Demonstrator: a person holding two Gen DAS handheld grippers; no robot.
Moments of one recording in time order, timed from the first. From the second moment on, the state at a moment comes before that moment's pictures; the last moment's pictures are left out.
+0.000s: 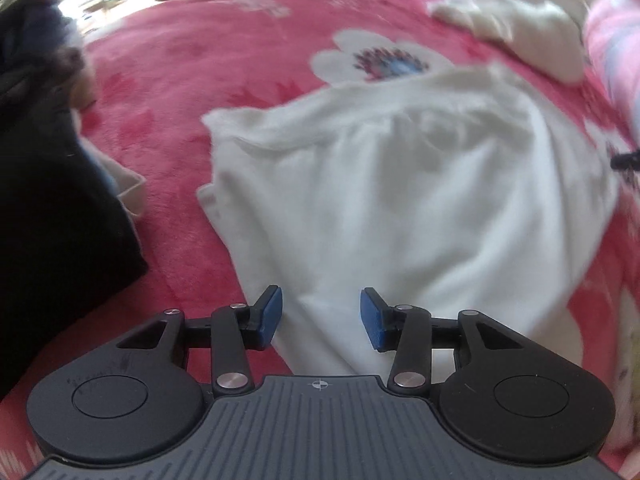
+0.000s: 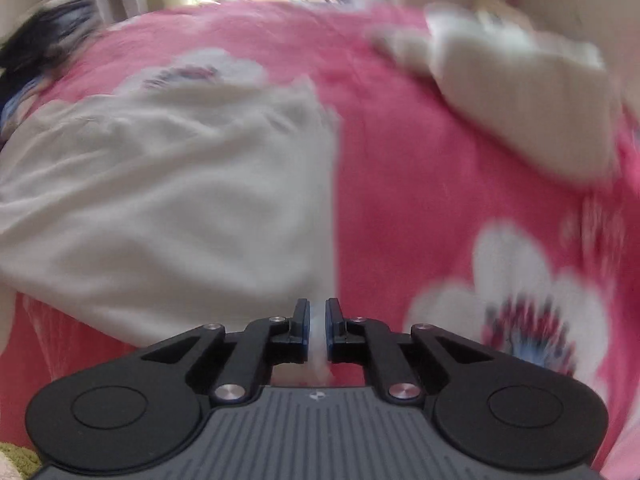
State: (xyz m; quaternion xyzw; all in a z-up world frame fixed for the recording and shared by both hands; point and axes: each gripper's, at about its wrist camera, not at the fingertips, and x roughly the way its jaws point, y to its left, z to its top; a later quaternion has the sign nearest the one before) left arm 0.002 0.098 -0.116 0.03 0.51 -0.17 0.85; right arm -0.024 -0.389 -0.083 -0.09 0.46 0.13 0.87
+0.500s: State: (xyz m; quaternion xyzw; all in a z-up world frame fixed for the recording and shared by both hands) left arm -0.002 0.109 -0.130 0.02 0.51 -0.13 0.85; right arm -0.005 -0.397 -0.118 -0.05 0.45 0.15 0.88
